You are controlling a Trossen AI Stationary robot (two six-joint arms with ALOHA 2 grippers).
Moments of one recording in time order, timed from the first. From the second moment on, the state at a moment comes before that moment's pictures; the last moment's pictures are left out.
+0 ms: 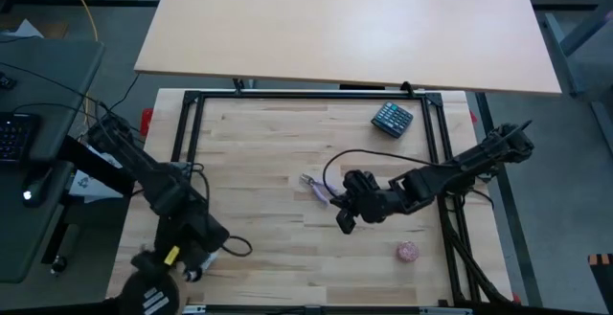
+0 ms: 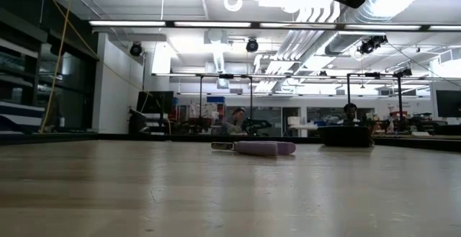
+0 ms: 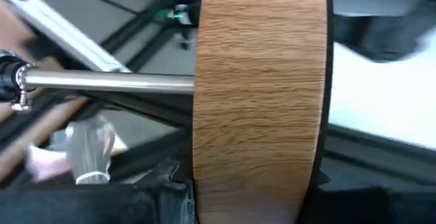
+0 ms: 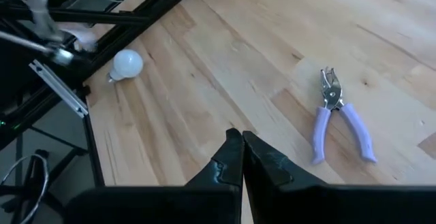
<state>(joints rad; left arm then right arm) -0.69 1.39 1.29 -1.13 1.07 -0.43 0.43 1.49 1.21 -0.49 0.47 0.94</state>
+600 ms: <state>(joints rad) -0.74 1.51 1.29 -1.34 0.63 -0.34 0.43 1.49 1.21 -0.49 0.47 0.93</state>
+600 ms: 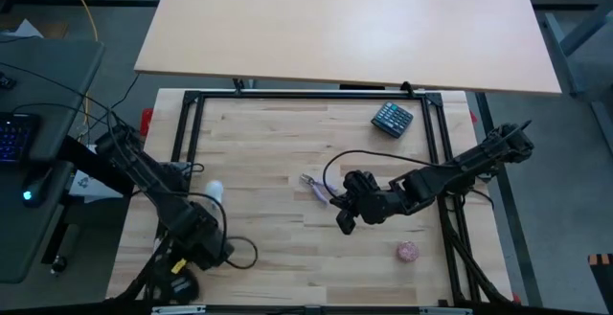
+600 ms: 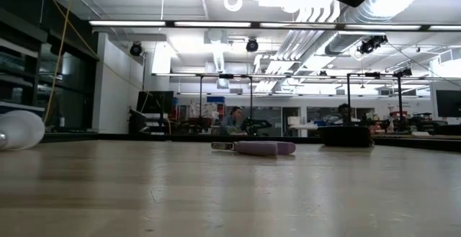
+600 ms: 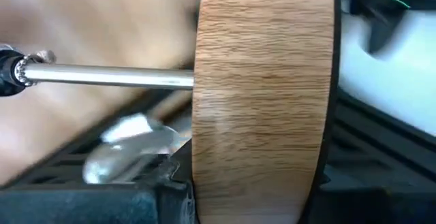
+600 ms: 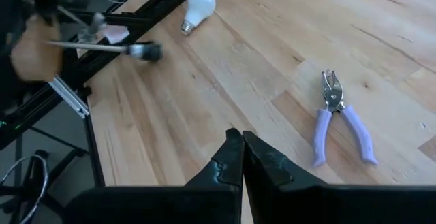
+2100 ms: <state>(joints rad) -0.66 1.36 0.93 -0.84 -0.35 -1.11 0.43 1.49 1.21 -0.47 0.52 0.89</state>
